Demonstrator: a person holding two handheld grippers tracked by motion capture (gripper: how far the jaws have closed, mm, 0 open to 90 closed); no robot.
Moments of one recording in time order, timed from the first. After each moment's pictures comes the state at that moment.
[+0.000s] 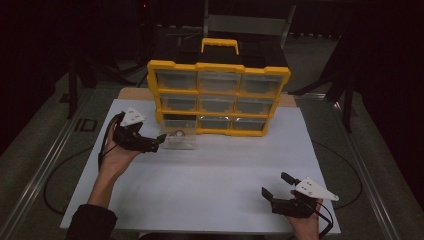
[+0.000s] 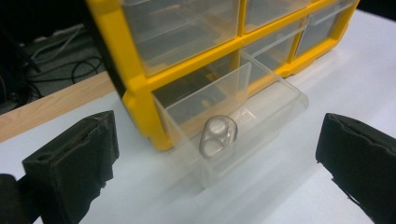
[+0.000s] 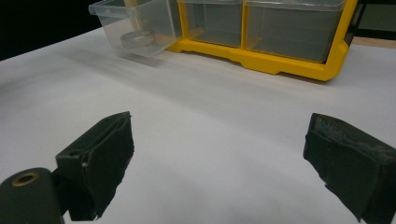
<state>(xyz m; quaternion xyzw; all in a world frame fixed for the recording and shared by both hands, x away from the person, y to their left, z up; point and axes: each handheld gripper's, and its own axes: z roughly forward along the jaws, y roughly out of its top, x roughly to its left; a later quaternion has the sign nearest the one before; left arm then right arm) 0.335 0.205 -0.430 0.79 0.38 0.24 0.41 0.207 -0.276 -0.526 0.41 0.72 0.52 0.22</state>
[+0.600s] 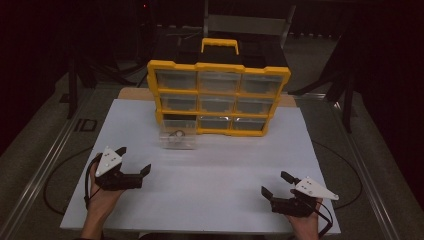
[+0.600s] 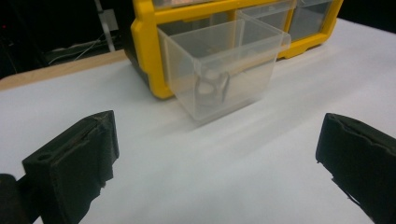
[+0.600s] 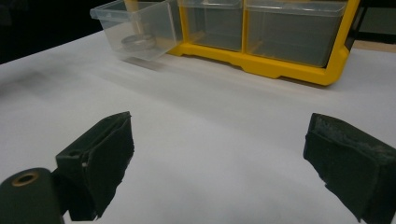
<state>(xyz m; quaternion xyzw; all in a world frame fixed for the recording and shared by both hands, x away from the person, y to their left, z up) 0.256 0.244 -0.494 0.74 0.40 0.27 0.47 0.209 -0.276 -0.525 0.40 0.71 0.53 0.22</state>
